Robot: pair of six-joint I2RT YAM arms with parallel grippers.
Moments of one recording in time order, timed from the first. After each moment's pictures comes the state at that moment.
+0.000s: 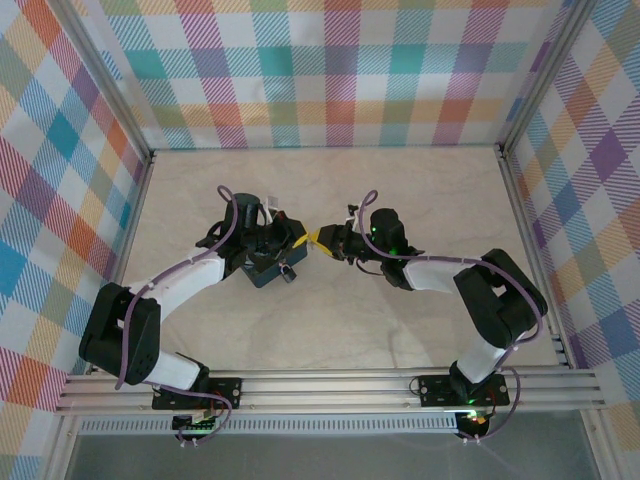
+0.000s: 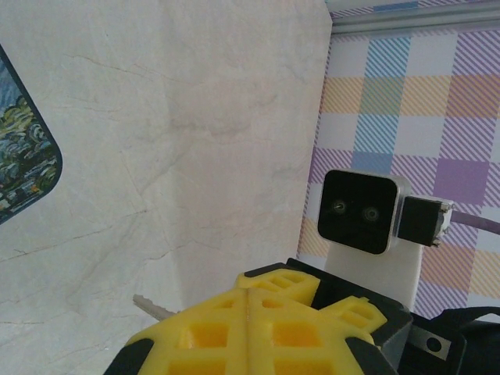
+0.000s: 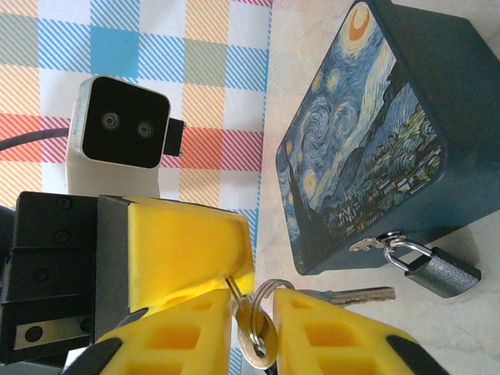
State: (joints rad) left arm -0.42 1.44 0.86 0.03 0.56 -1.15; right arm 0.62 1.67 0.77 0.68 -0.63 1.27
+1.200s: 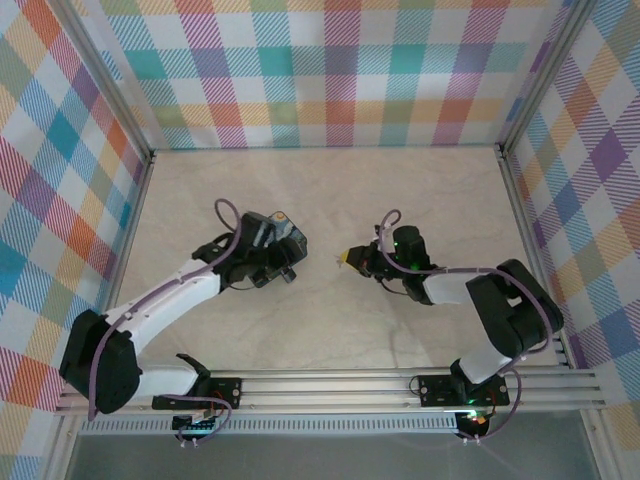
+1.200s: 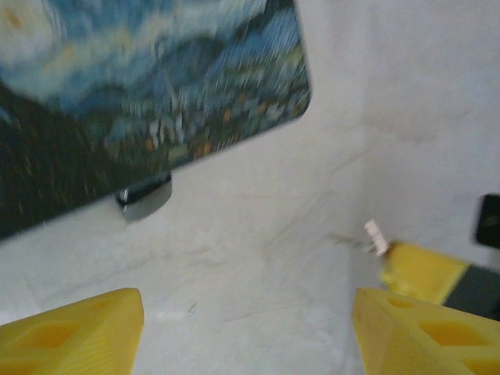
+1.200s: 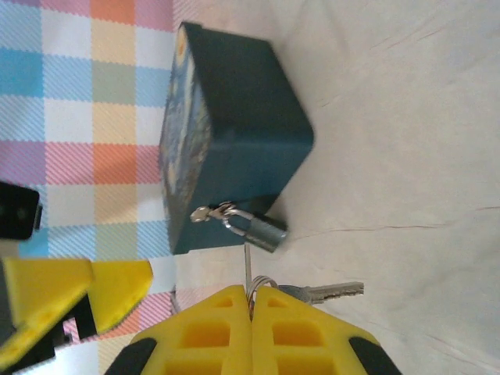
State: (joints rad) left arm -0.60 1.30 0.89 -0.53 0.06 -1.05; right arm 0.48 1.57 0.54 0.57 -0.61 1.06
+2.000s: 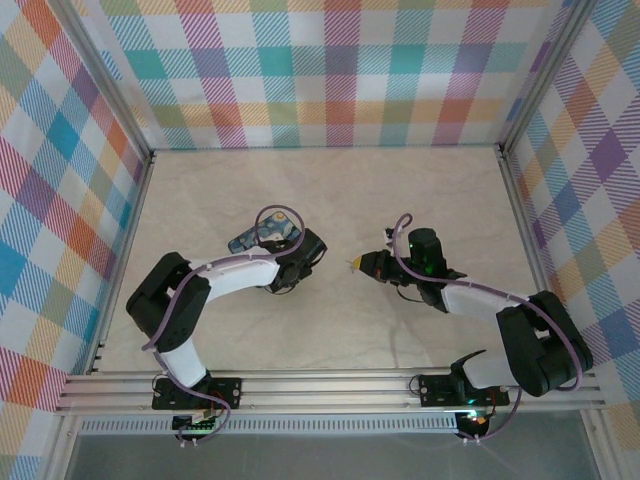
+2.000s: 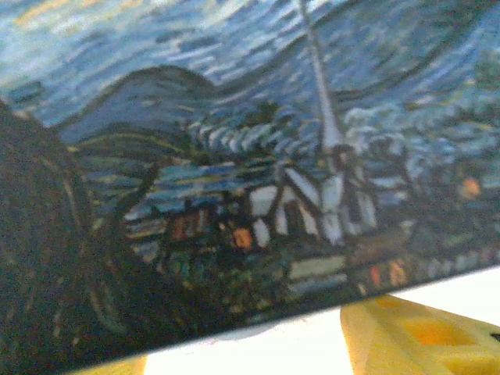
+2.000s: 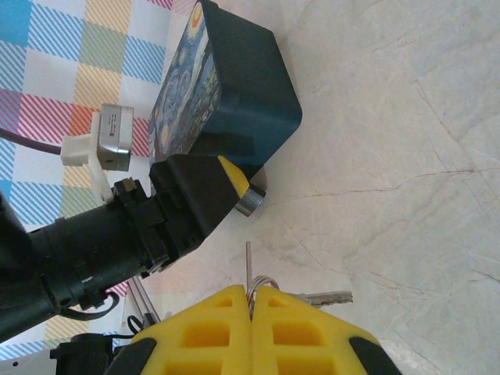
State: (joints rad) left arm -0.76 1.73 1.04 -0.58 -0.40 -1.25; right arm 0.43 1.35 0.49 0.34 -0.64 0.84
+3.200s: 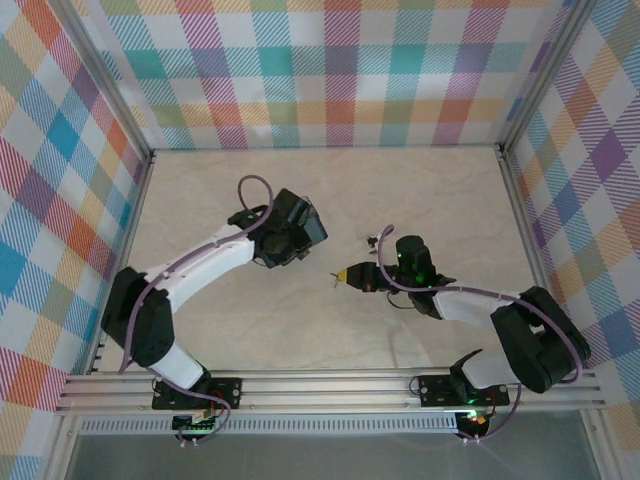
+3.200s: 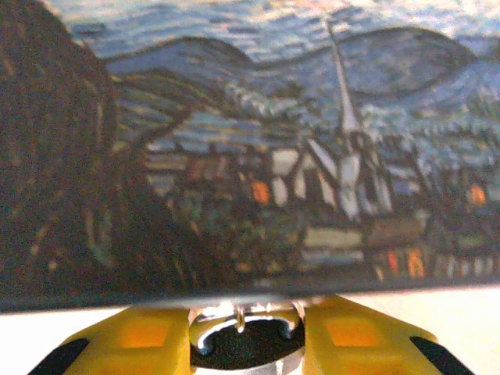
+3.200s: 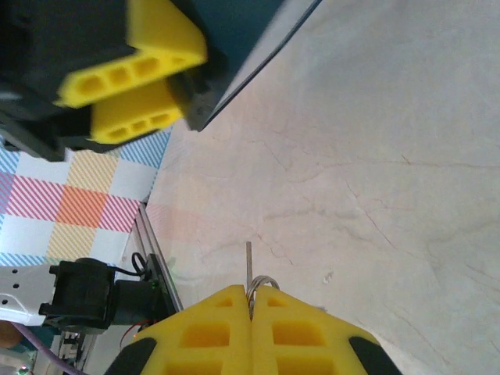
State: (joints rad) left arm -0.63 1.56 1.26 -0.74 -0.02 -1.20; right arm 0.54 1.39 0.46 0.48 -0.70 0.73
